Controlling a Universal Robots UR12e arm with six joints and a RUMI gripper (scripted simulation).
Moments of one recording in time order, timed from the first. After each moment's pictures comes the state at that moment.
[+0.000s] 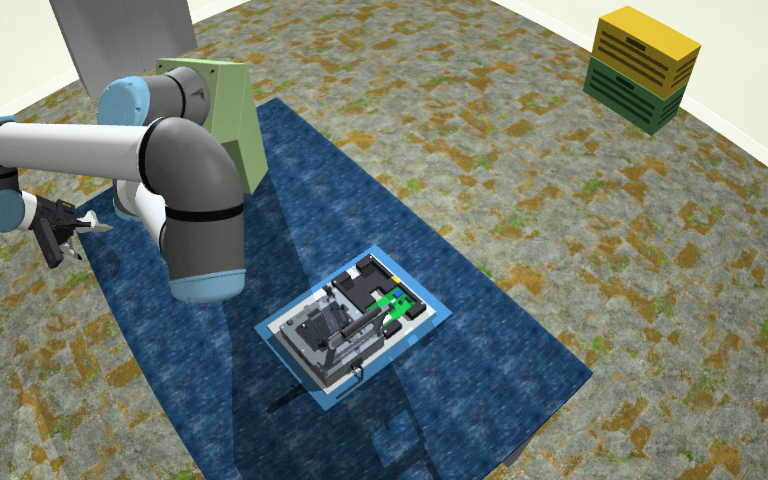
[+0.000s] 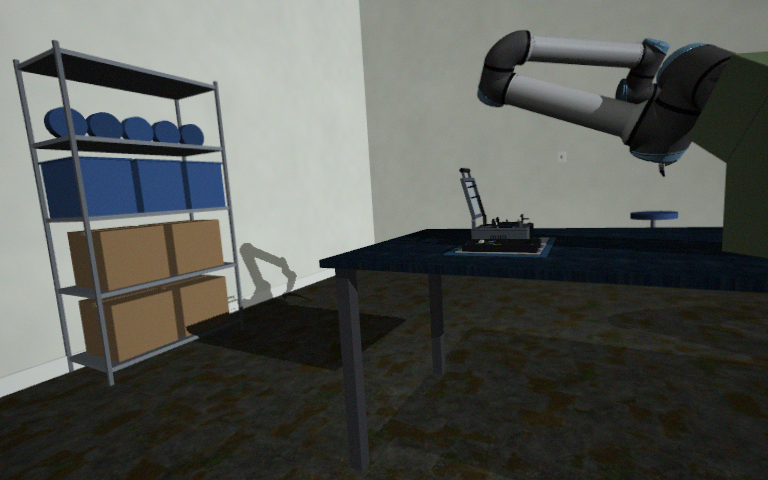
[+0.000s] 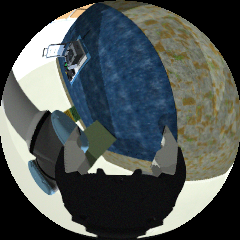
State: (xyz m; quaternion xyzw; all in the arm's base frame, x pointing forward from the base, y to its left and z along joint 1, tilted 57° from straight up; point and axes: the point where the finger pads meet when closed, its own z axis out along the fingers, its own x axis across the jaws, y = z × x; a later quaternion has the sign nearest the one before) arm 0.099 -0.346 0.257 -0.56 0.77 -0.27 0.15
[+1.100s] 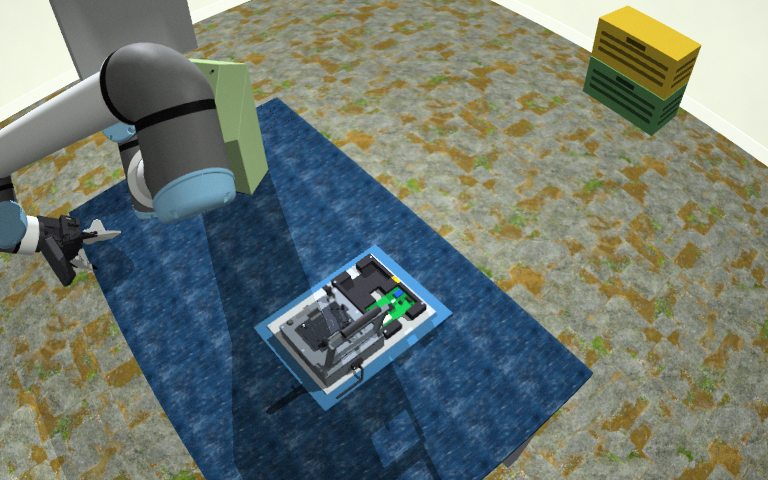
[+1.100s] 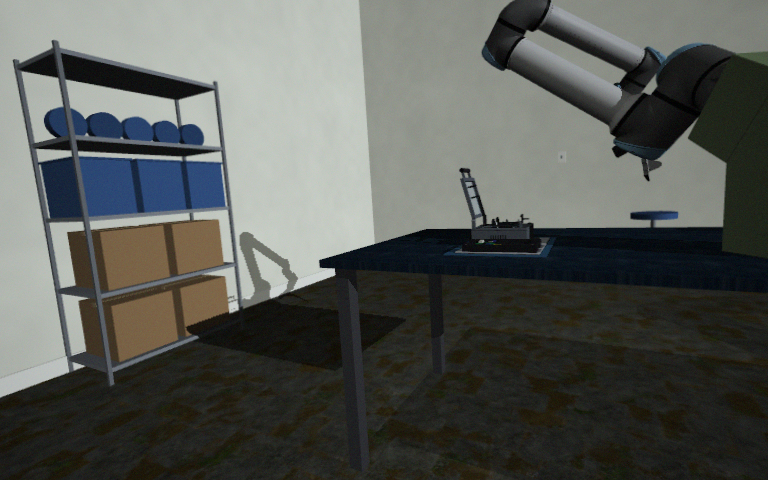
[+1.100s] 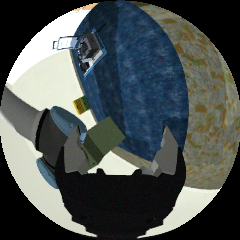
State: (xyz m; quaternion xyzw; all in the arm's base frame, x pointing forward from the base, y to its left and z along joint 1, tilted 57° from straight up) arm 0.145 -0.328 0.261 -0.61 0.75 -0.19 0.18
